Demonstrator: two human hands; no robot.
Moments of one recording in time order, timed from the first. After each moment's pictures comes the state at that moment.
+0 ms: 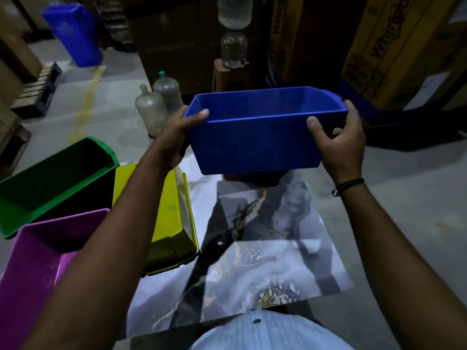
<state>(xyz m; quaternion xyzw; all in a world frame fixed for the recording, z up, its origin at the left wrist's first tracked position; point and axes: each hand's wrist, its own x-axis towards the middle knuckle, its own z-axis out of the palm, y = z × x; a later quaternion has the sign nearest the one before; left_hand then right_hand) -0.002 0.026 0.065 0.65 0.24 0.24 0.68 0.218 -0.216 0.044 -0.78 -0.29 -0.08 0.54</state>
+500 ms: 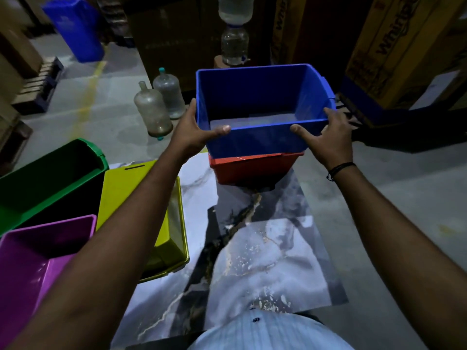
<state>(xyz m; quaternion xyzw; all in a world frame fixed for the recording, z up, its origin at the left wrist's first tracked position) 0.067 0.037 0.041 0.78 0.26 0.29 0.50 0.305 -0.178 0.012 -0.85 -0.32 -0.07 0.41</state>
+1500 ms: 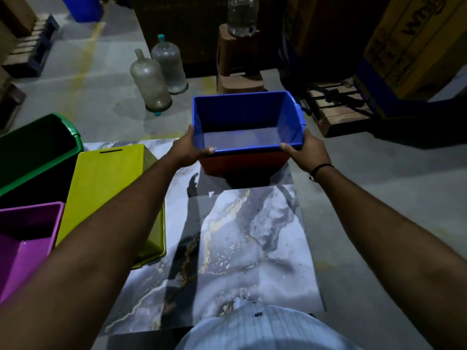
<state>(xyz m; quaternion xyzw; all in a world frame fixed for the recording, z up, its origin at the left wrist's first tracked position) 0.106 0.091 -0.099 0.80 0.41 0.09 0.42 0.383 -0.144 -0.092 -0.87 -0.37 0.10 0.30</state>
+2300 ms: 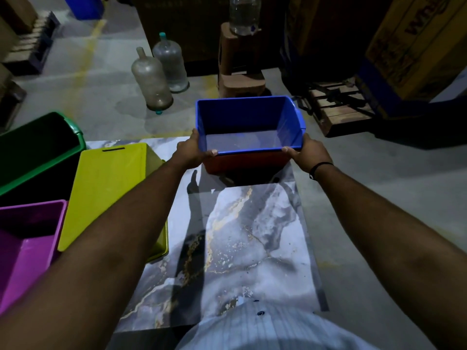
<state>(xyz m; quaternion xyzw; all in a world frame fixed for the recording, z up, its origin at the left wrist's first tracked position) 0.113 0.097 -0.121 0.81 0.46 0.01 0.35 0.389 -0.135 -0.111 -0.90 -0.35 0.14 0.21</state>
